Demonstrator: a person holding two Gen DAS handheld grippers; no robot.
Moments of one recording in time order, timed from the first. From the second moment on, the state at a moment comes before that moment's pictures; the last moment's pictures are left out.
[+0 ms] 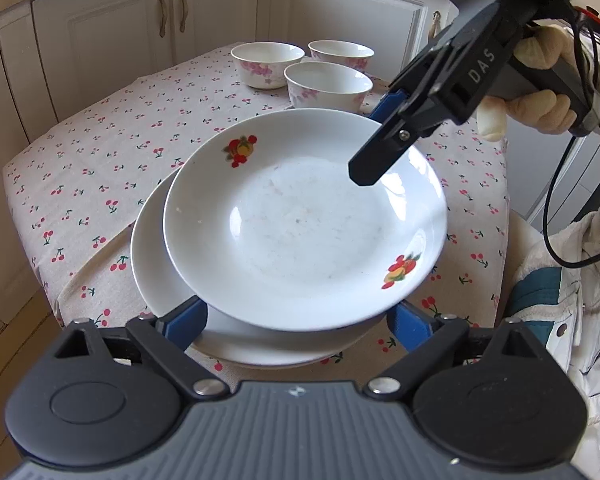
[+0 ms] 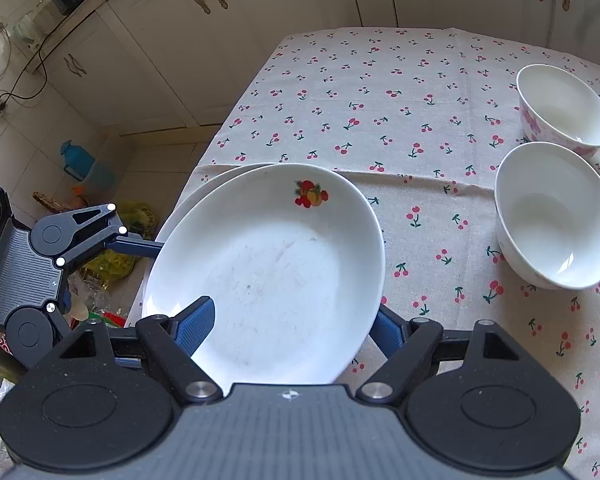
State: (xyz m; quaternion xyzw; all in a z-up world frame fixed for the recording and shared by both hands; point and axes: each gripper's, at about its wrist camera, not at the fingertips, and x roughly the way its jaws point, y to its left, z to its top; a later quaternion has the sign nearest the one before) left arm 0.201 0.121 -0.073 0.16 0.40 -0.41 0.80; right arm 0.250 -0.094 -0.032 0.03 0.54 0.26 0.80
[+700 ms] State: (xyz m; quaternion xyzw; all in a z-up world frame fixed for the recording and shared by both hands) left arm 0.195 0.122 -0.070 0.18 0.39 -0.40 0.81; right arm 0.232 -0.090 -0.032 0.01 0.52 0.28 0.81
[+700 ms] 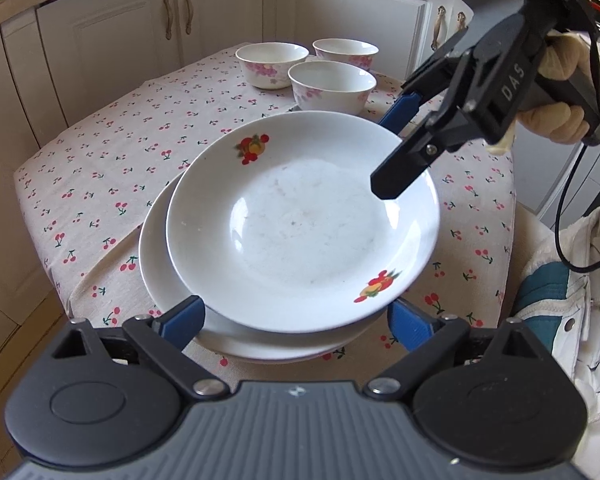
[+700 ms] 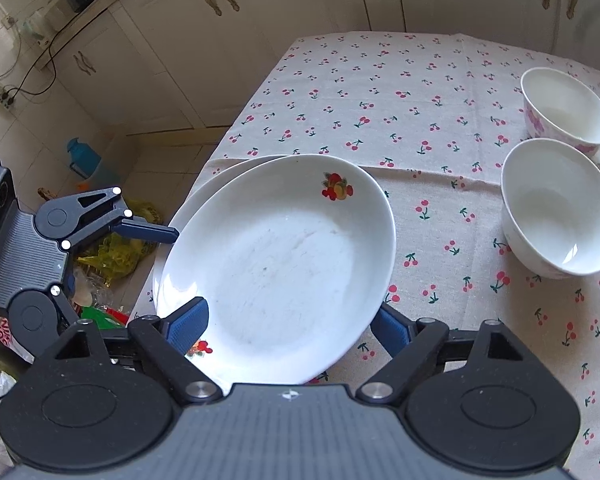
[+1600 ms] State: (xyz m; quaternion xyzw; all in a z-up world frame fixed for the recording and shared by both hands) left arm 0.169 0.099 -0.035 0.10 0.34 -0.29 0.89; right arm 0.161 -0.145 -0.026 -0.09 0.31 0.15 0.94
